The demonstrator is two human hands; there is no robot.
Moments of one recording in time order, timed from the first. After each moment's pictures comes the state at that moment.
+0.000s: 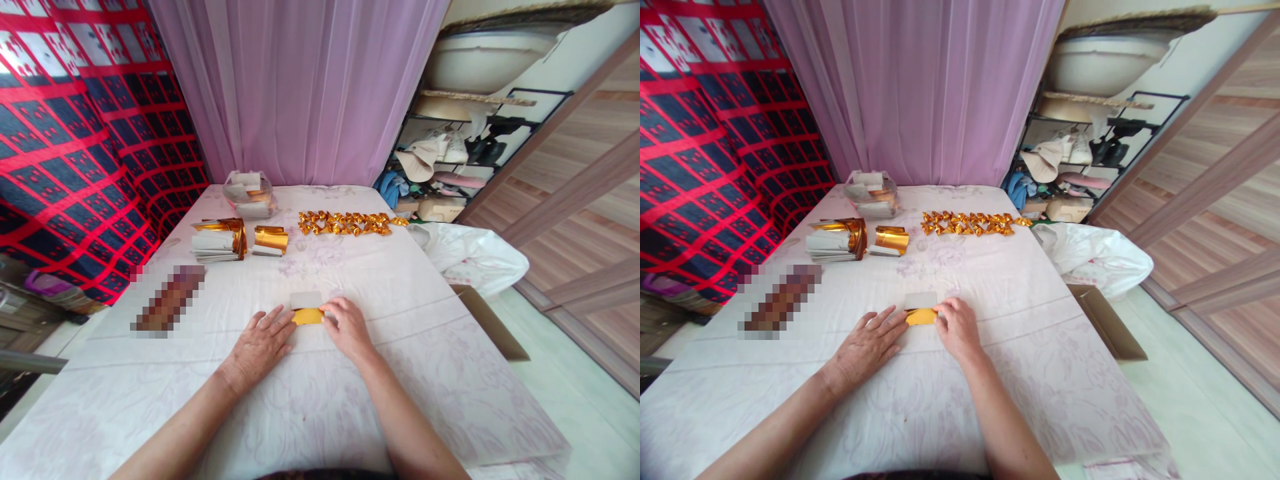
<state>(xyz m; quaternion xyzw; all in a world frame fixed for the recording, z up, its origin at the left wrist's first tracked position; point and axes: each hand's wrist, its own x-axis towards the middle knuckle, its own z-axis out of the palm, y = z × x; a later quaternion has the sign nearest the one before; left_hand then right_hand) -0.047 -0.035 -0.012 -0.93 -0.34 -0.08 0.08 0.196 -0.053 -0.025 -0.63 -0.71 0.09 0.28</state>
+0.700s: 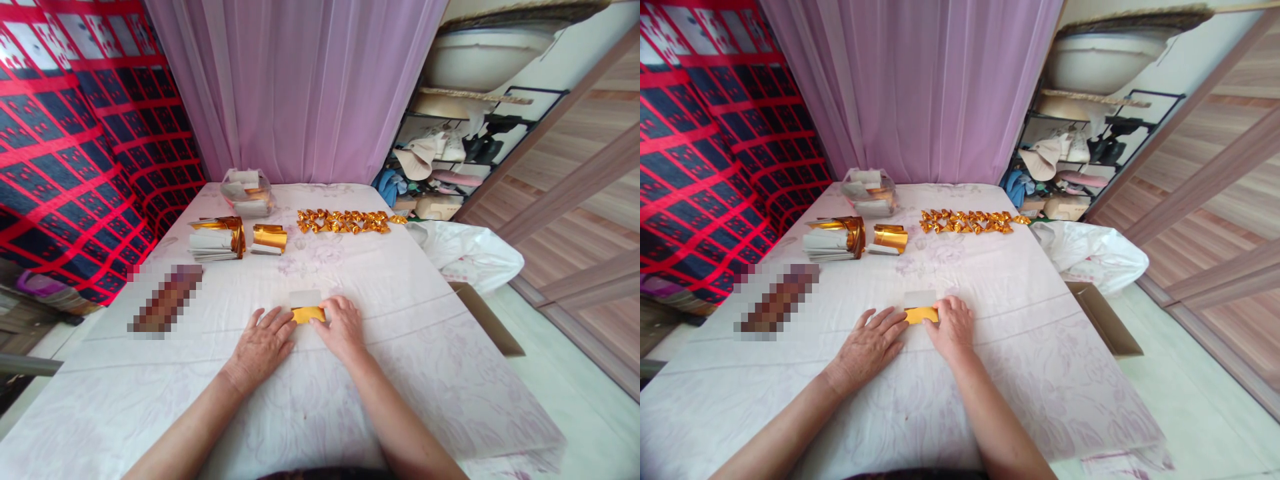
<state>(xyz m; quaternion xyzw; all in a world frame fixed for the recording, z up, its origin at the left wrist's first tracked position) -0.040 -0.041 -0.011 -0.92 -0.36 -0.13 0.06 0.173 -0.057 -0.020 -0.71 -0.66 0.04 0.25</state>
